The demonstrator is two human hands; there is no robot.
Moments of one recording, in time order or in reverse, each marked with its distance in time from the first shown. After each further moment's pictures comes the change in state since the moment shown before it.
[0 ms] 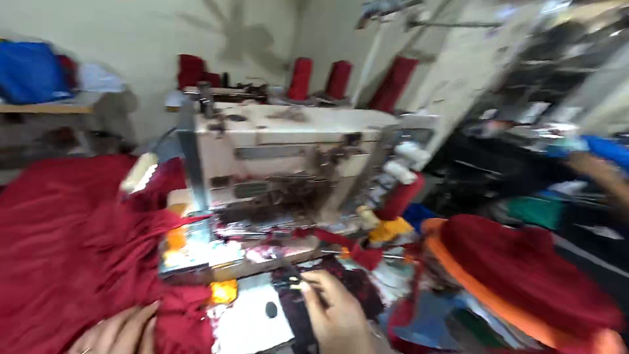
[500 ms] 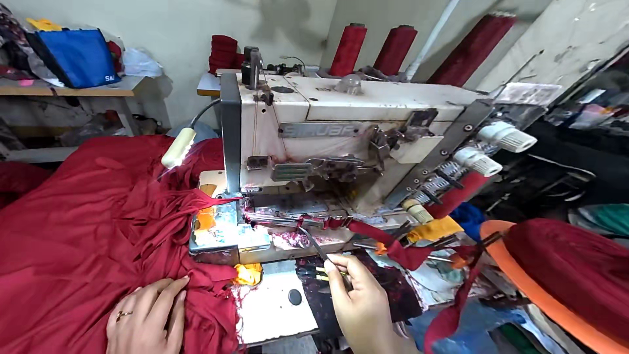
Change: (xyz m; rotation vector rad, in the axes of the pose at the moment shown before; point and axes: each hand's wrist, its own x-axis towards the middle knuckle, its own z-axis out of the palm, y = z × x) left_hand -0.004 0.004 0.000 0.055 0.048 -0.025; right_hand 0.008 0.014 0.034 0.086 0.158 -0.034
